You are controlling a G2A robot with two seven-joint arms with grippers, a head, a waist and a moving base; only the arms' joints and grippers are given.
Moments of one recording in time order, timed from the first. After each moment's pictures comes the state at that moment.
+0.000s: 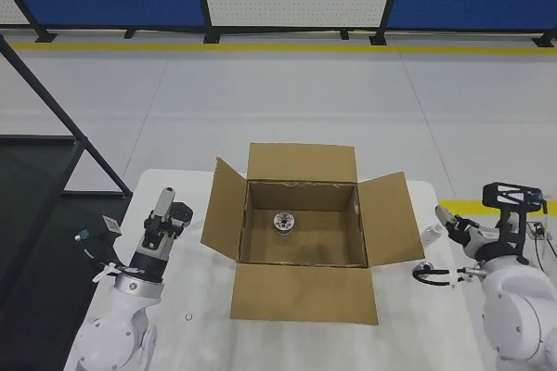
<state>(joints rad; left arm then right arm) 1.29 -1.30 -1.55 -1.92 -0.04 -0.12 -0.15 -1.16 -1.25 1.60 -2.21 -1.35 0.28 0.97</state>
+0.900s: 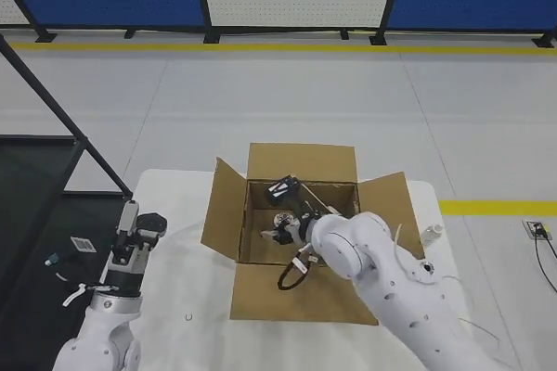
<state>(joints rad) 1.39 -1.30 -1.65 -1.95 -0.13 -0.19 -0.10 -0.48 -1.40 0.83 -1.34 -0.92 0.03 0.95</state>
